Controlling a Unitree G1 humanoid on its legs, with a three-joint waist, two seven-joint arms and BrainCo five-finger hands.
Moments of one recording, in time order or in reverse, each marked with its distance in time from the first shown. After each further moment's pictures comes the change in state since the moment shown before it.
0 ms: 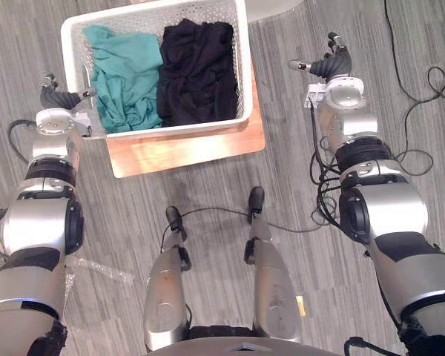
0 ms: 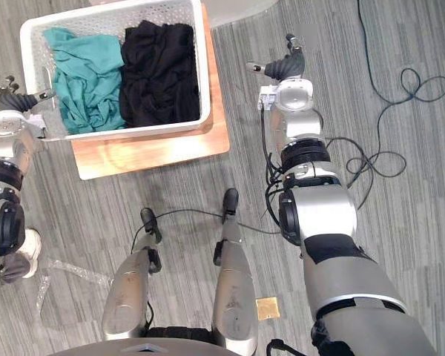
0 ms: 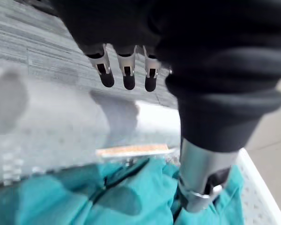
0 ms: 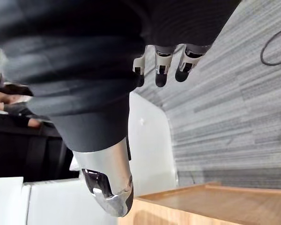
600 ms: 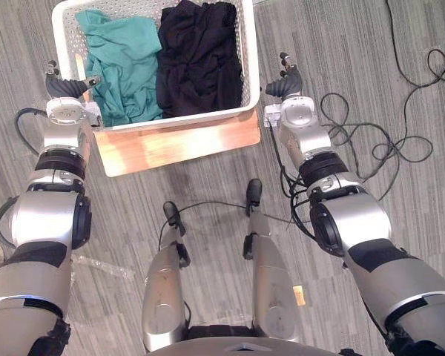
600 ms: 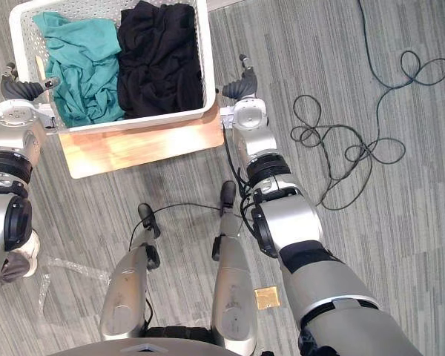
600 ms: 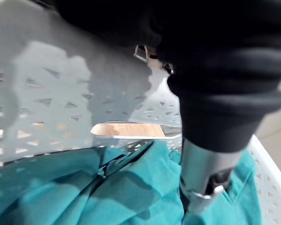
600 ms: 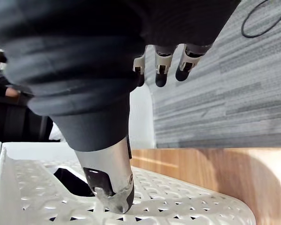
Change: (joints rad) left arm -0.014 -0.031 -0.063 -0.023 -0.022 -0.002 0.111; right arm 0.071 0.171 0.083 -0.049 -0.041 -0.008 -0.045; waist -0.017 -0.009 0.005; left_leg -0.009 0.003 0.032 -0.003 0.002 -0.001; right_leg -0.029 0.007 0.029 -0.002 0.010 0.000
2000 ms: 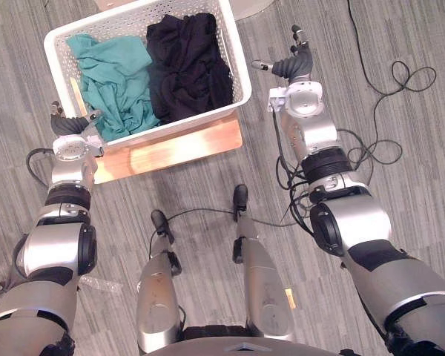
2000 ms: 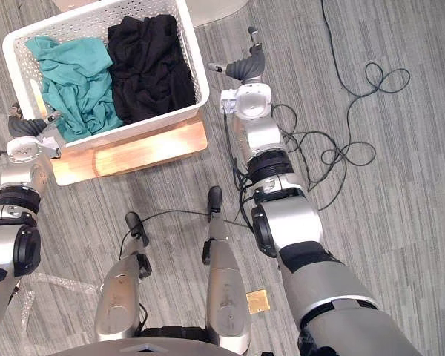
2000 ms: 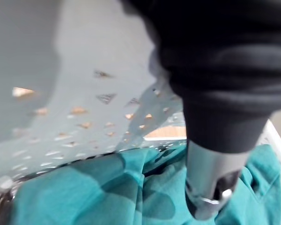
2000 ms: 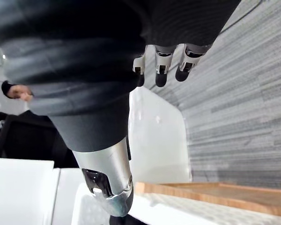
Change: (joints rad) left arm 0.214 -0.064 0.132 -0.116 0.001 -0.019 0.008; right arm 0.012 0.015 -0.072 -0.153 -0.073 0.032 -0.060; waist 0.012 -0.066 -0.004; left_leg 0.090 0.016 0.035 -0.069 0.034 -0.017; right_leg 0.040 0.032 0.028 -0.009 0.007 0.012
